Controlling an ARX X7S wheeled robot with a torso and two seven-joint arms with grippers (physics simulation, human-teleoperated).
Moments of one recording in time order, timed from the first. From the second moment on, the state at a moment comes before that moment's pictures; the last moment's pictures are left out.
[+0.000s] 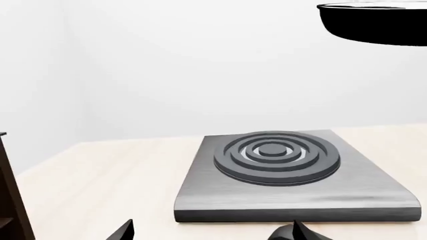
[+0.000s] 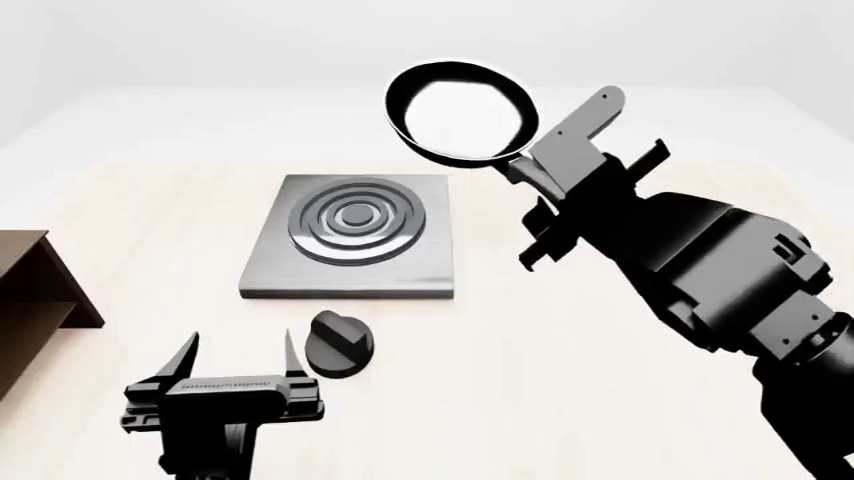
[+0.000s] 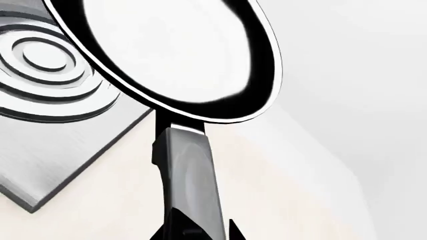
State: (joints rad) left arm -0.01 -0.33 0.24 0.21 -0.20 -0.08 -0.39; right arm 1.26 0.53 -0.97 0.15 0.59 0.92 0.10
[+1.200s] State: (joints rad) left arm 0.02 -0.35 0.24 0.19 -0.22 0.07 -0.37; right arm 1.32 0.06 -1.06 0.61 0.52 0.68 0.13
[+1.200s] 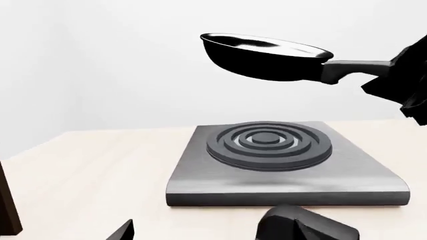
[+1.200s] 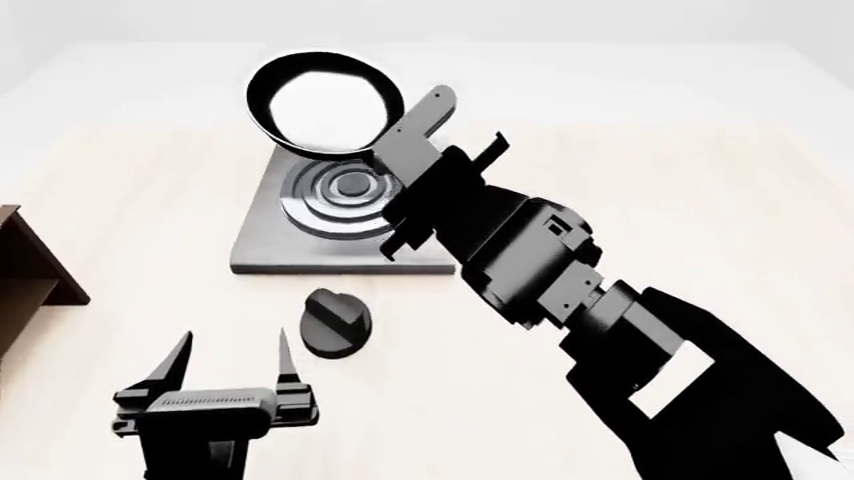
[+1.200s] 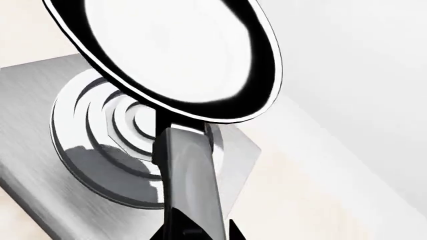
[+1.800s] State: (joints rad) left arm 0.02 -0.36 0.24 0.18 -0.26 0.09 -0.36; right arm 1.43 0.02 -1.40 0.83 0.91 0.48 0.30
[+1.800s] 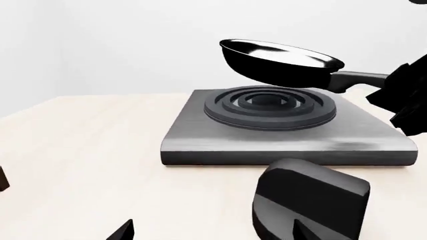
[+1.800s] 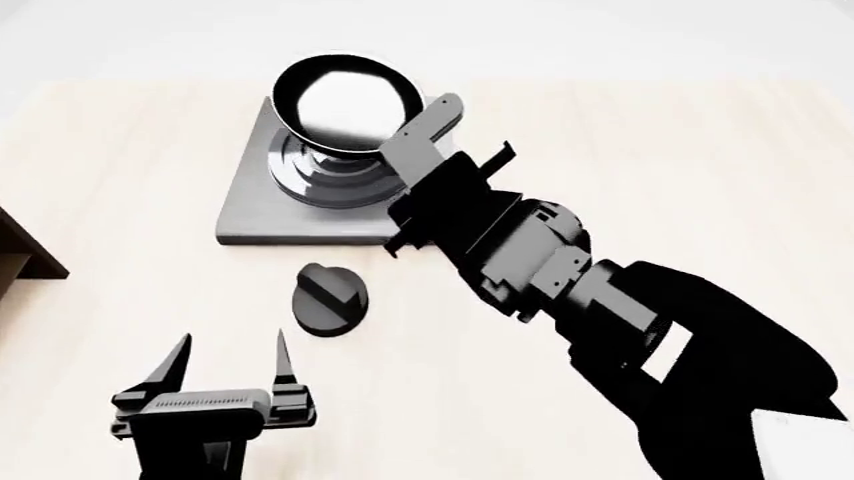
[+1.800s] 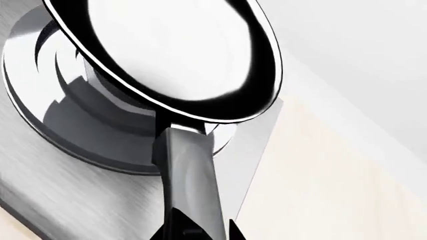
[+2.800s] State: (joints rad) left arm 0.03 -0.37 0.23 0.15 -0.28 0.11 -0.37; right arm 1.40 0.02 -1.58 0.85 0.92 0.42 0.35
